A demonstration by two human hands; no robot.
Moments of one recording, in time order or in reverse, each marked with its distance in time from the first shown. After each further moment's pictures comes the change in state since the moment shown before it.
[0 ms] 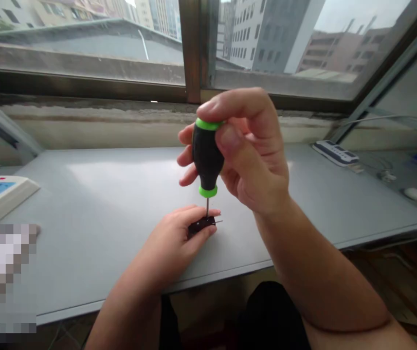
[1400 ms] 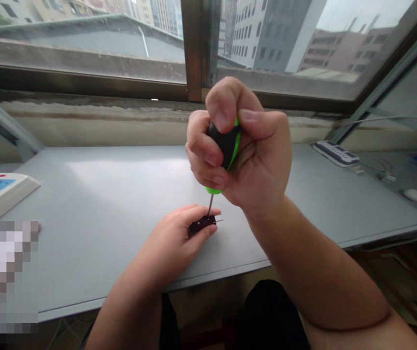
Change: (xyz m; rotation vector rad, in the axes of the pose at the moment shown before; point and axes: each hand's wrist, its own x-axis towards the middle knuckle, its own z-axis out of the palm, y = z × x) left_hand -0.001 -0.001 0.000 0.017 -0.015 -0.006; right_hand 0.020 -0.026 0.011 0.292 -0.233 0.381
